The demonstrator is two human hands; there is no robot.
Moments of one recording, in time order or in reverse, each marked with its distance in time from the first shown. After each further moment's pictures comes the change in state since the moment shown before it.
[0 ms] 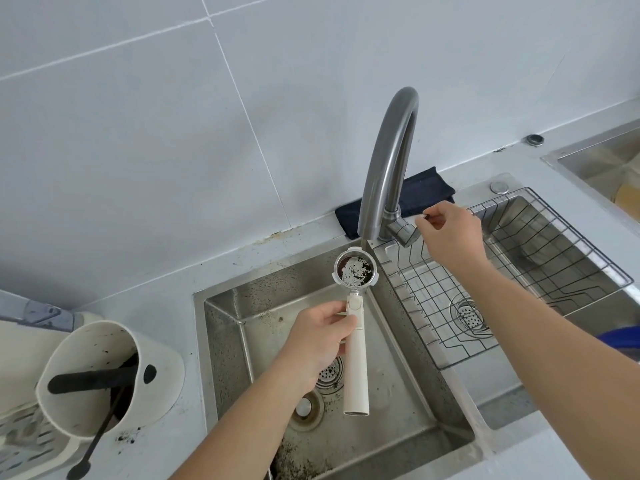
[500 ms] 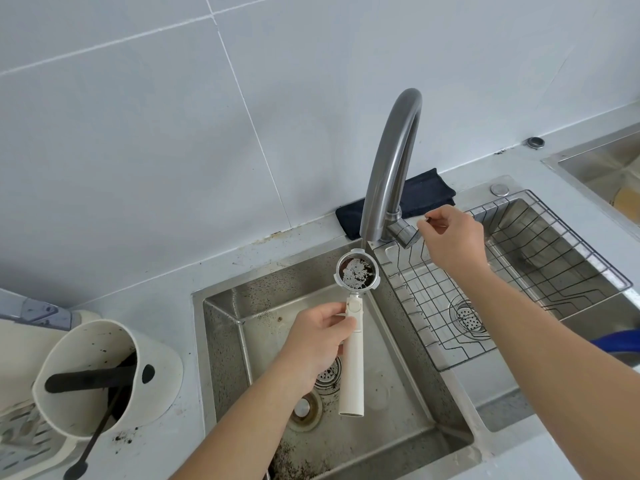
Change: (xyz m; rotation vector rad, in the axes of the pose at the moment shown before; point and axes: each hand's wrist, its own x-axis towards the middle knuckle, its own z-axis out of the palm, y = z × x) left_hand 0.002 -0.003 -0.003 0.068 0.026 0.010; right_hand -0.005 0.001 -0.001 0.053 0.013 0.009
